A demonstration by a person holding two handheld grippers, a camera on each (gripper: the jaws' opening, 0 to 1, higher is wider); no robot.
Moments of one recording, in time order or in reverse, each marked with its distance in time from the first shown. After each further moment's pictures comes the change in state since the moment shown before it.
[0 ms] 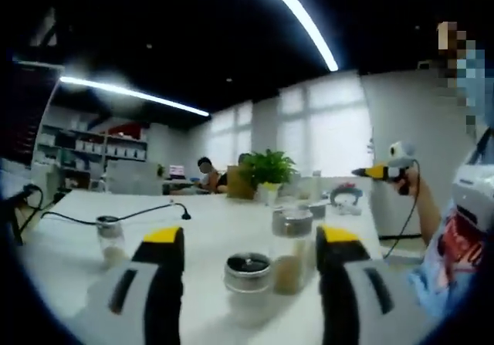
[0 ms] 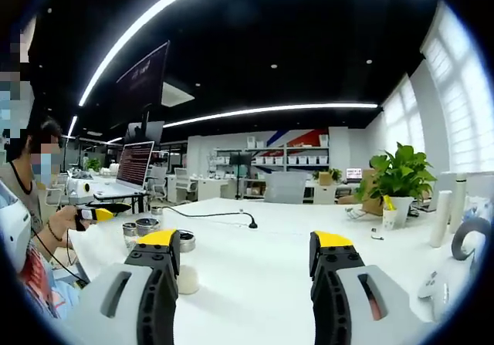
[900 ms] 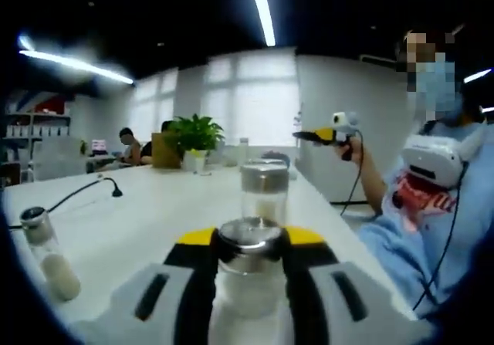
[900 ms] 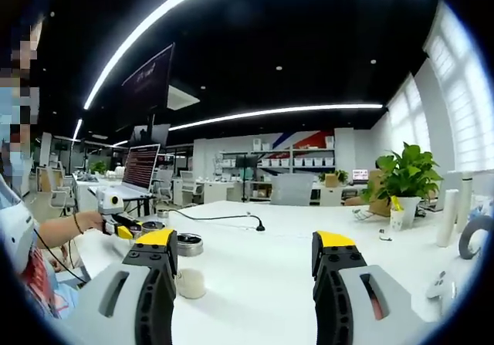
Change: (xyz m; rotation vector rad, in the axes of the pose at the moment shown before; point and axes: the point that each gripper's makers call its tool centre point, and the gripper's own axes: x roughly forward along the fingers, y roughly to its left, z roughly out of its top) left arm 0.032 -0.010 -0.051 0.028 0.197 -0.555; right arm 0.006 0.007 0.002 0.013 -0.018 0.033
